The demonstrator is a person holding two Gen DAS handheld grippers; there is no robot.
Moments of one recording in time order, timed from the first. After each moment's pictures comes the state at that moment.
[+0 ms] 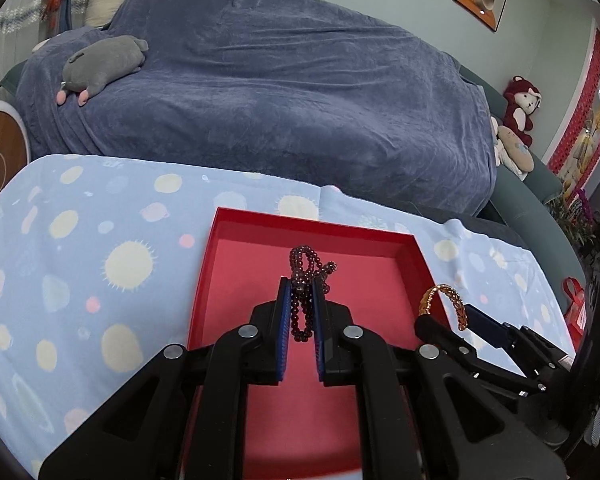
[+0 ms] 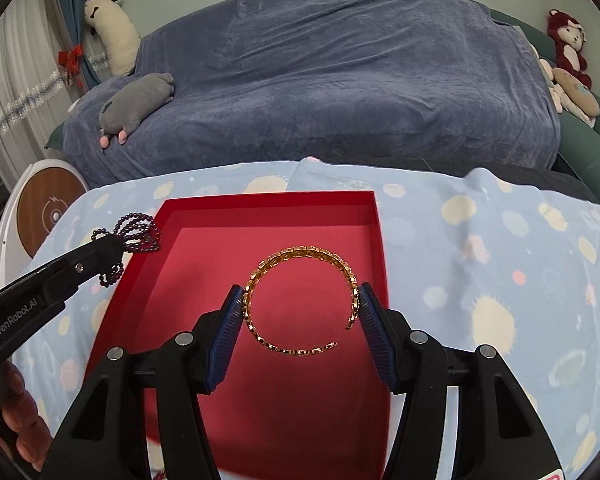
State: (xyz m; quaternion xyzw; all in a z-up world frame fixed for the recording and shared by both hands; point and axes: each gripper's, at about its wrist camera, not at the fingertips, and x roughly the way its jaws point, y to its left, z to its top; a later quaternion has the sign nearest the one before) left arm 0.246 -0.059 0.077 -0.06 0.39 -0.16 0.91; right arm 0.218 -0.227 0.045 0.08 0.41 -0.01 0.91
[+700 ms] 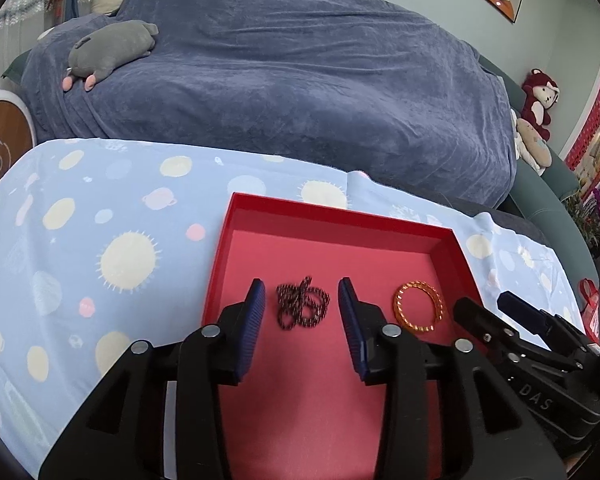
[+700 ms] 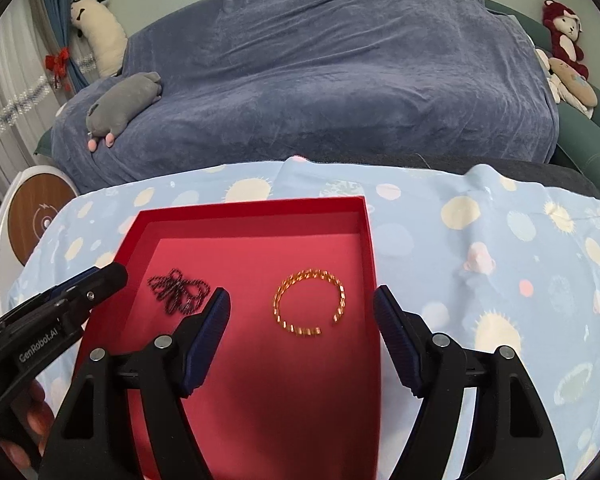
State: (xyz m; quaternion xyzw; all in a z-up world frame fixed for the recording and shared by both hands) left arm 0.259 -0.050 0.051 -0.06 0.41 -0.14 0.90; right arm 0.231 -0.239 0.041 0.10 0.41 -0.02 0.91
